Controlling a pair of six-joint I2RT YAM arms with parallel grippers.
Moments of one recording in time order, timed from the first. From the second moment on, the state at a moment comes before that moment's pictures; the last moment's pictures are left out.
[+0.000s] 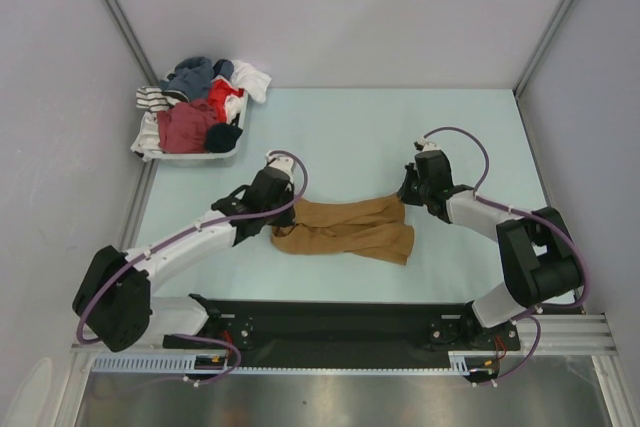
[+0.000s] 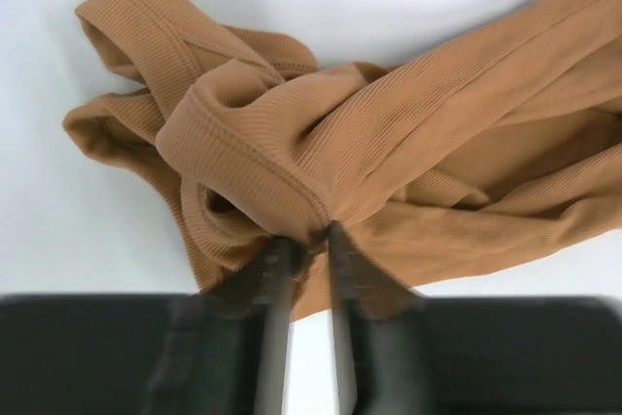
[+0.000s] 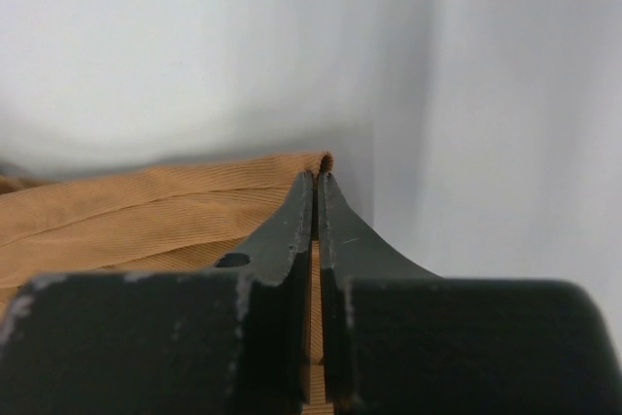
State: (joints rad) left arm -0.65 1.27 0.77 -0.32 -0.15 -0.42; right arm 0.34 1.54 0.77 0.03 0.02 0.44
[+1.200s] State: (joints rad) left arm -0.65 0.74 1.59 -0.87 -0.12 -0.46; right arm 0.32 0.57 1.24 -0.37 -0.21 0.38
